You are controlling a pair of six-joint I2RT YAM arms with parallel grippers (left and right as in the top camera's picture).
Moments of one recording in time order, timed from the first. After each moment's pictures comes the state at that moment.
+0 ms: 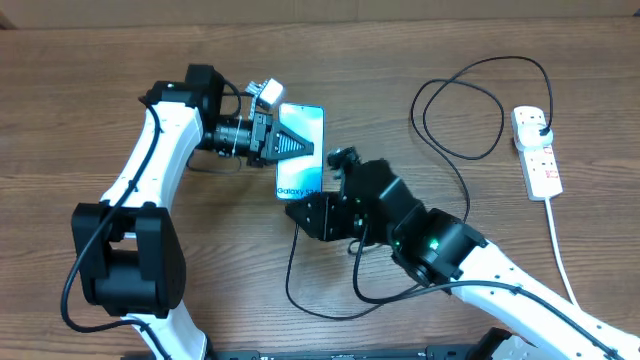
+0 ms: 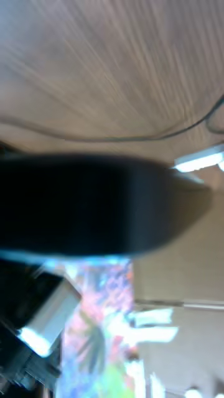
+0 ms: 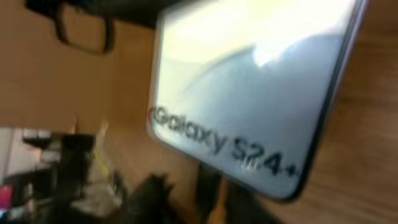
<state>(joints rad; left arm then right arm) -0.09 1.91 1.52 -1.21 1.33 0.20 0.79 1.29 0.96 -0.29 -0.29 0.84</state>
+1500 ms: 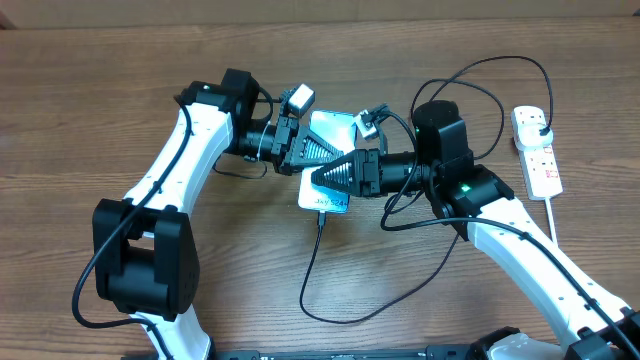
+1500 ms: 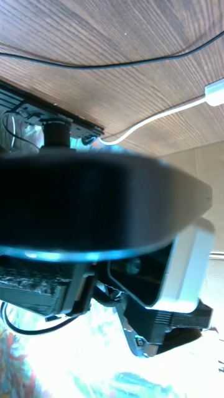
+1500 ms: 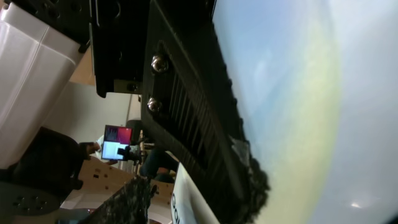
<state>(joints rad) -0.22 1.91 1.54 -1.26 1.51 0.17 0.42 1.42 0.96 -0.07 -1.06 0.78</state>
